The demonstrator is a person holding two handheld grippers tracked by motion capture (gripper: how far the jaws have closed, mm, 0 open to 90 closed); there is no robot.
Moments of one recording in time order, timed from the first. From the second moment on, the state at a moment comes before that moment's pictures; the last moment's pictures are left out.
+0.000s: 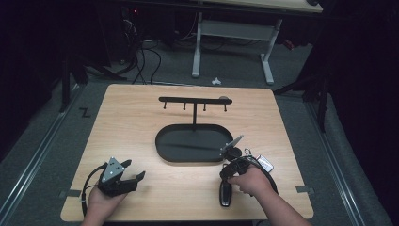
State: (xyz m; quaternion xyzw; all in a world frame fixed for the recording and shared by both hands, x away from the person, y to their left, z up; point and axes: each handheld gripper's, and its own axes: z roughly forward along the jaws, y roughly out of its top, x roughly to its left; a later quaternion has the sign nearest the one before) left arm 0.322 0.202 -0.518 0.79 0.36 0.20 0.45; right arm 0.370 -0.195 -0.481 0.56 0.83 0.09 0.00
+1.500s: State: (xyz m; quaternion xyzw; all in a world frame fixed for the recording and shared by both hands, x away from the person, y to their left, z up) left arm 0.321 0.203 -0.517 0.79 0.36 0.21 0.45; right arm 0.371 -0.174 -0.479 0.49 0.87 0.05 0.01
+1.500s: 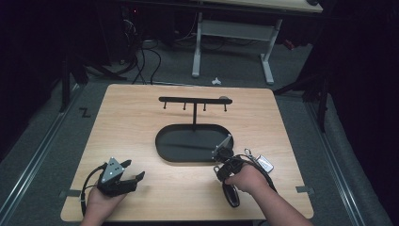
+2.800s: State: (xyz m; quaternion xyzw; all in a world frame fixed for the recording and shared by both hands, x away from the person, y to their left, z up) left arm 0.322 0.205 -0.516 0.79 0.36 0.20 0.45; right arm 0.362 -0.190 -0.445 0.45 0.89 0.08 0.02
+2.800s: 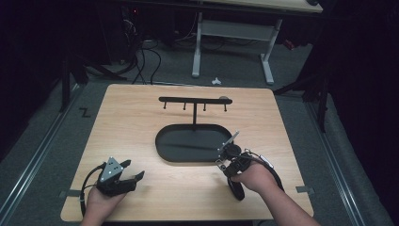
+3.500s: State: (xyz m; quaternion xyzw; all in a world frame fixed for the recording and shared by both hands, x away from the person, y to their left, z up) left arm 0.322 0.205 -0.517 0.79 0.36 0.20 0.45; right arm 0.370 -0.196 -0.389 0.45 0.88 0.14 0.07
